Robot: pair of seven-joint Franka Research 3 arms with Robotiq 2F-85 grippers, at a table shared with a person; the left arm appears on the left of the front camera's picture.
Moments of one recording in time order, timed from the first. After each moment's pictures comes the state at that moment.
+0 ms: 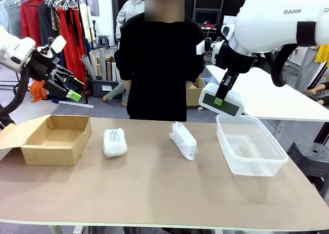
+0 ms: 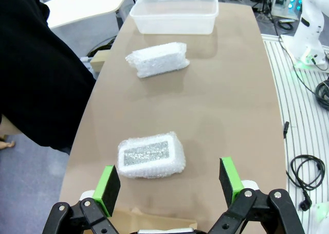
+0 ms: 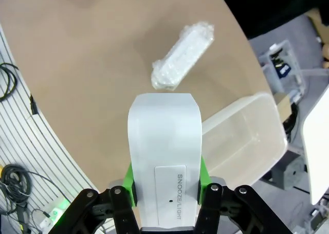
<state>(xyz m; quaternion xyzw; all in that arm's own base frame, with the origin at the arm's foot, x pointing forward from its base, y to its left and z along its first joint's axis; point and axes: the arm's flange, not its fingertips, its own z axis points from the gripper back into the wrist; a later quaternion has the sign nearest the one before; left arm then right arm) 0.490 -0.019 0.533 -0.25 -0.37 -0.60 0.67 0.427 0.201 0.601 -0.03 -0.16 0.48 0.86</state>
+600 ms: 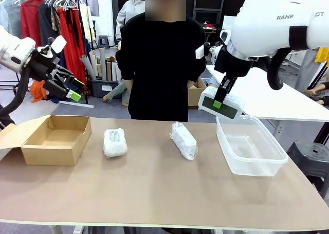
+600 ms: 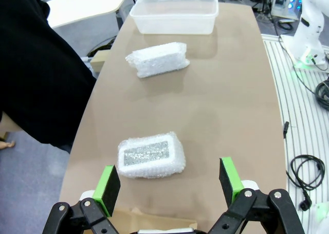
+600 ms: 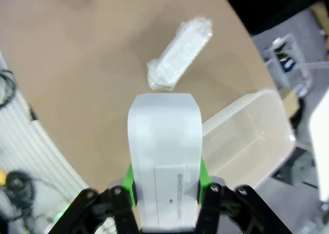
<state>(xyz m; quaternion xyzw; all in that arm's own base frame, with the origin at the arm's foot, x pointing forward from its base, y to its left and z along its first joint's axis) 0.490 -0.019 0.533 -0.25 -0.37 -0.60 0.67 0.454 0.186 0.579 -0.01 -0.15 0.45 0.88</state>
